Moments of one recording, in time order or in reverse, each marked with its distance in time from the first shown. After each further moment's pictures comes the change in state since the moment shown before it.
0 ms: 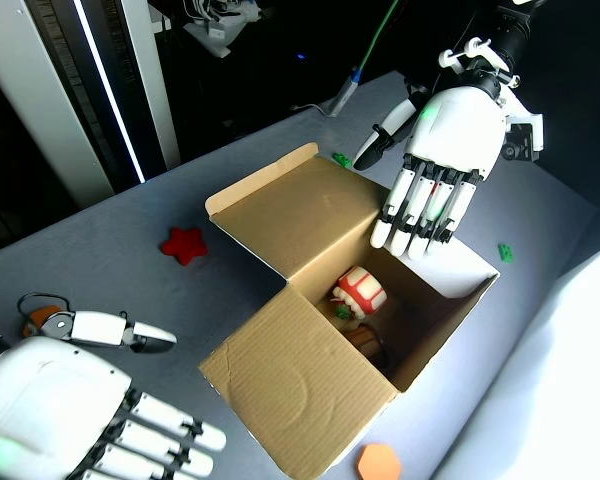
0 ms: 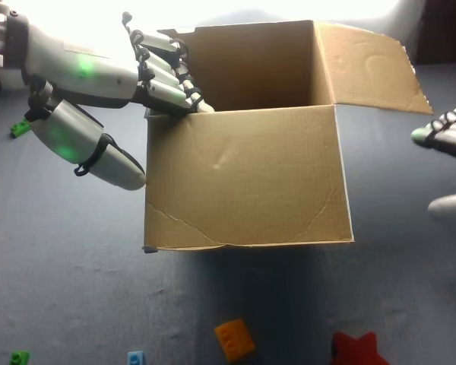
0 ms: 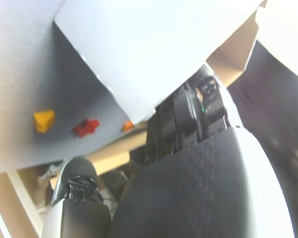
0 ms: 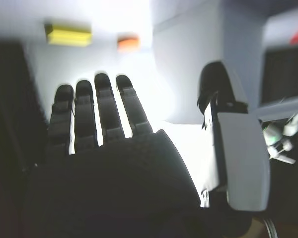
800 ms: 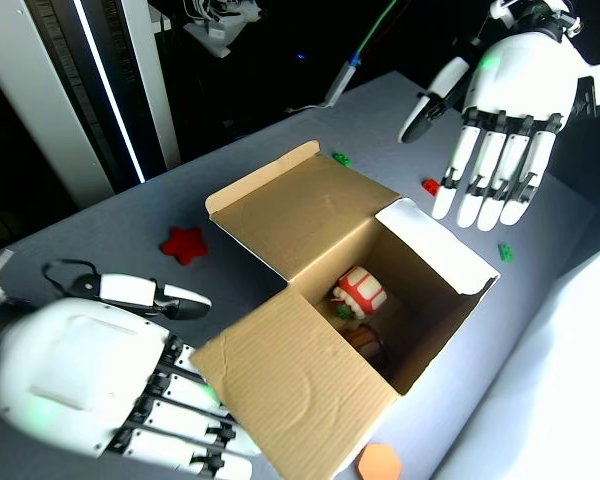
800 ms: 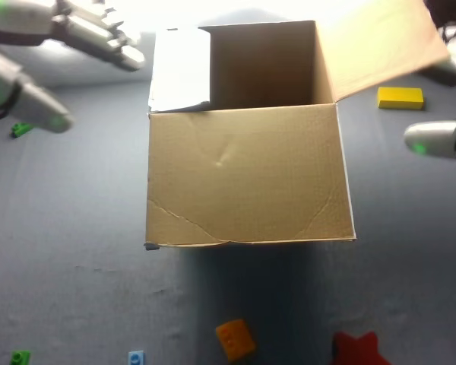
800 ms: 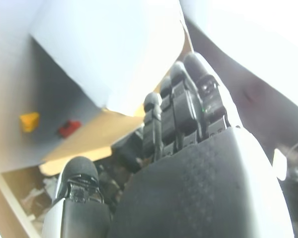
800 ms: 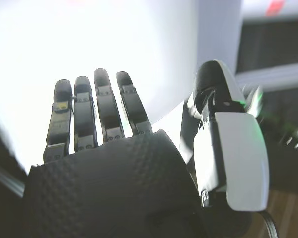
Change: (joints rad) left arm -0.179 0.098 0.097 0.138 -0.098 -0.076; right arm 0.172 0.056 -0.051 -0.075 0.140 0.096
